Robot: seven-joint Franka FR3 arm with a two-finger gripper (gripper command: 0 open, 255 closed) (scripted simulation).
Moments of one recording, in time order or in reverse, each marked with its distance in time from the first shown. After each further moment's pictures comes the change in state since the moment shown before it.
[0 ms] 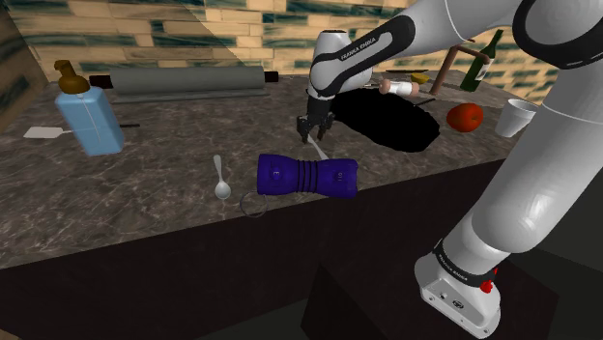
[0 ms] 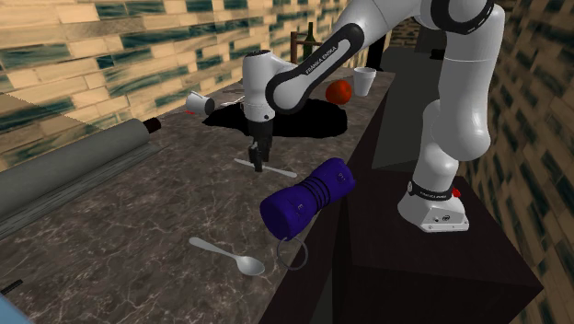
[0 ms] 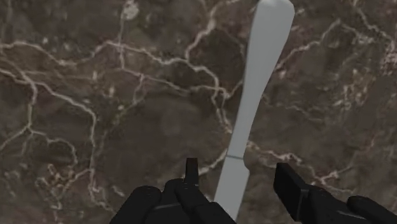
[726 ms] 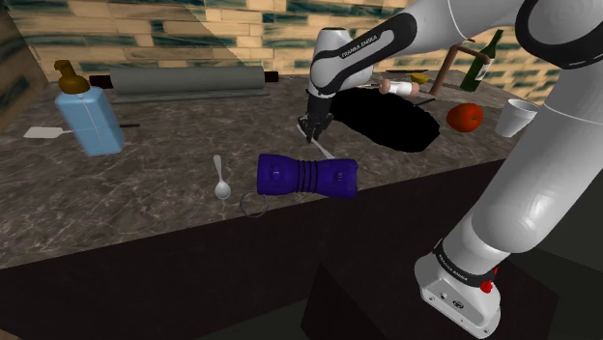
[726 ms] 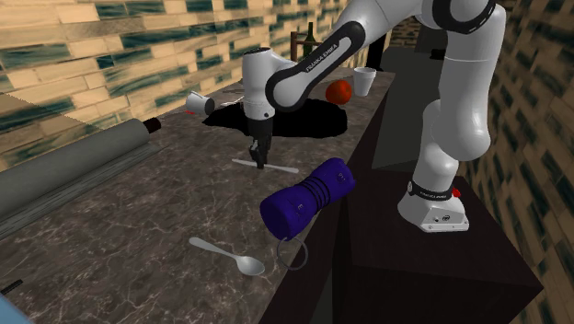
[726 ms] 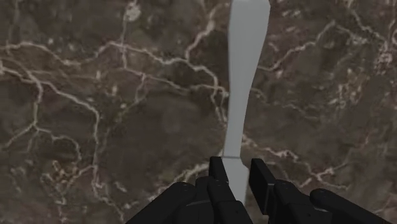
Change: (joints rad) arm 0.000 -0.009 0.000 0.005 0.000 -0.014 0.000
